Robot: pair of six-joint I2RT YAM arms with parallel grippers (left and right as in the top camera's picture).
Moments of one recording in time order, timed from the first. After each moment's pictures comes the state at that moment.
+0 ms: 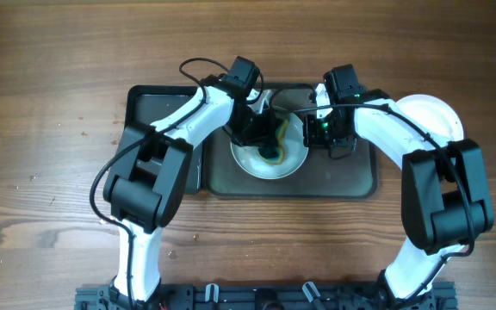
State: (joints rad) left arm -0.47 2.15 1.51 -0.74 0.60 -0.39; right arm 0.25 1.92 1.18 -0.63 -0.32 0.24
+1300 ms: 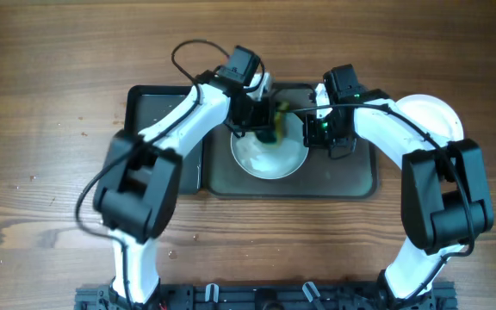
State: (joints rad) left arm -0.47 2.06 1.52 -0.67 0.45 -0.39; right arm 0.25 1.92 1.18 -0.63 -0.31 0.24
